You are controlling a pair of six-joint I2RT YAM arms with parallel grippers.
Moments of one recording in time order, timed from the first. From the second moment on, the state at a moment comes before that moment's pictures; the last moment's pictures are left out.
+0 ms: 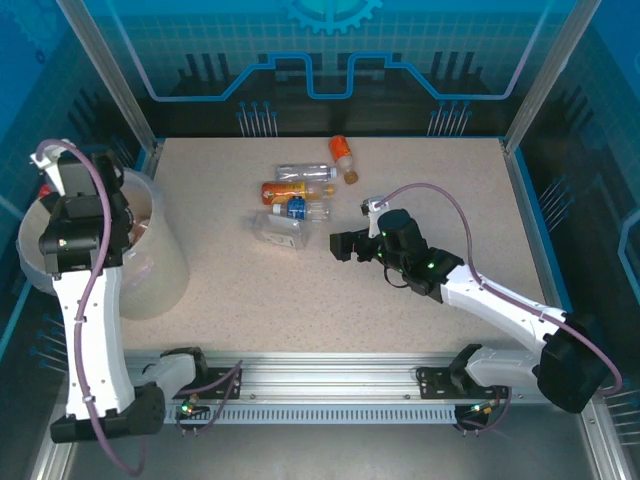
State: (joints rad) left arm 0.23 1.08 1.61 -1.08 -0.67 -0.24; right arm 0.71 1.20 0.82 -0.12 0.06 0.41
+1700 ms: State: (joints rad) left arm -0.20 0.97 1.36 -0.82 -0.16 -0.67; right arm 0.70 1.19 0.86 -0.13 0.07 0.46
